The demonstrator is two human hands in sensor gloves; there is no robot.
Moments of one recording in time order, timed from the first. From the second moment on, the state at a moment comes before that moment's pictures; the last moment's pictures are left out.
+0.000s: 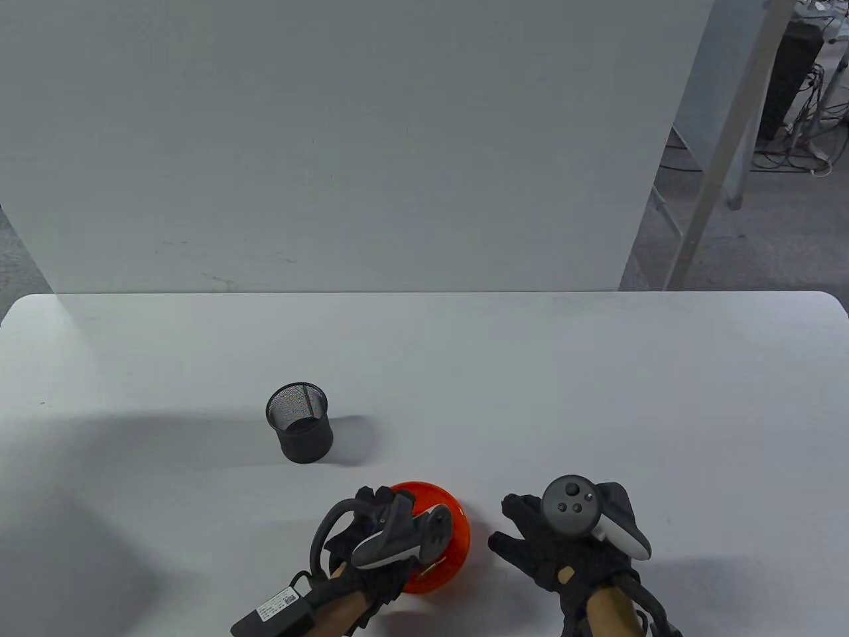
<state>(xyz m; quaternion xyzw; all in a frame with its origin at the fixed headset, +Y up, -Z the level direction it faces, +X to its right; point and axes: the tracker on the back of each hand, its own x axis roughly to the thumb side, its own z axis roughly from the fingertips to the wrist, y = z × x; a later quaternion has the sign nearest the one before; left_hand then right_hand) -0.072 -0.718 -0.347 -0.08 -0.19 -0.12 0.97 0.158 -0.711 -0.343 0.16 0.19 0.94 0.26</state>
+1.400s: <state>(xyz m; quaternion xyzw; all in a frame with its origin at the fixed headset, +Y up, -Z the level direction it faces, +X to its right) -0.178 -0.667 -0.347 0.00 -0.21 0.37 0.91 0.151 -0.710 -0.340 0.15 0.06 0.95 0.25</state>
